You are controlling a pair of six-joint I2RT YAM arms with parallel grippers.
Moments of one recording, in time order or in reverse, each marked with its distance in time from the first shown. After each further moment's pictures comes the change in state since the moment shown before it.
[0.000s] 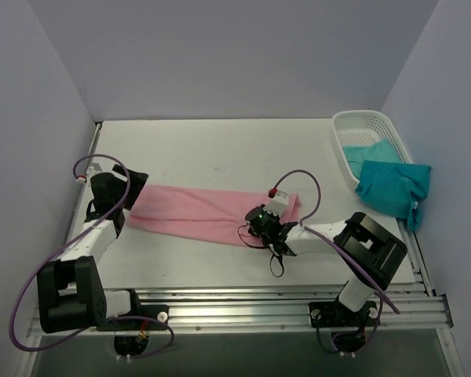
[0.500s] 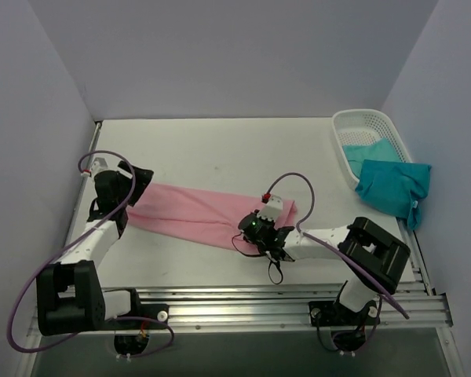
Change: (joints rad) left arm -0.029 -0.008 0.000 0.018 0.000 0.024; right arm 0.109 -0.019 0.000 -0.037 0.036 0.061
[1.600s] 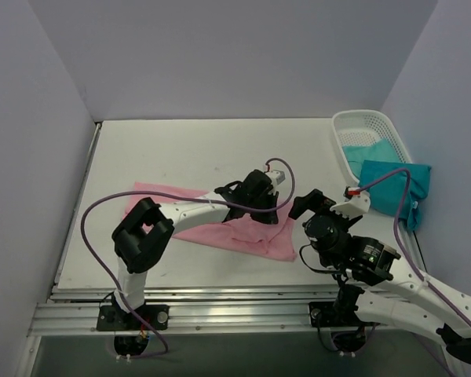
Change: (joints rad) left arm -0.982 0.671 0.748 -0.391 0.121 0.396; right arm 0.045 -0.878 0.136 -0.778 0.430 -0.008
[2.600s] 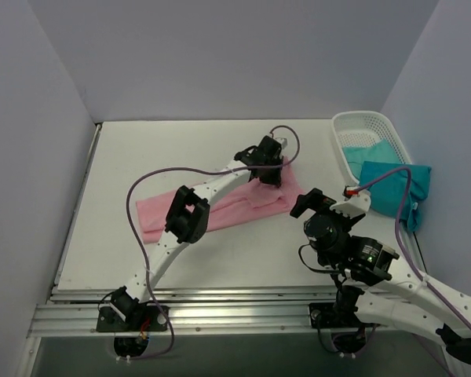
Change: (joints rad) left arm 0.120 0.687 1.009 -0.405 -0.071 0.051; right arm -0.002 0.008 0.006 0.018 0.078 -0.085
